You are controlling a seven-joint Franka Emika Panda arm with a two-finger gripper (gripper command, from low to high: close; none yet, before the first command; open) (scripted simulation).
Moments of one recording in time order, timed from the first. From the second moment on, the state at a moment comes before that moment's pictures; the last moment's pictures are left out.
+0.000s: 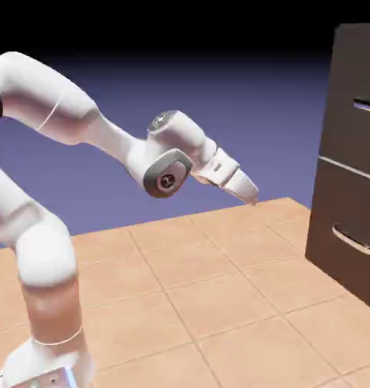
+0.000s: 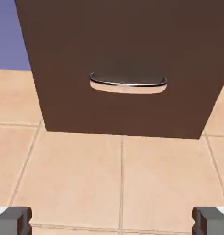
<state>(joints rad) 0.00 -0.55 0.02 -2.78 -0.05 3.04 0.70</state>
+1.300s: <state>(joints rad) -0.49 0.08 0.56 -1.88 -1.75 3.03 -0.72</state>
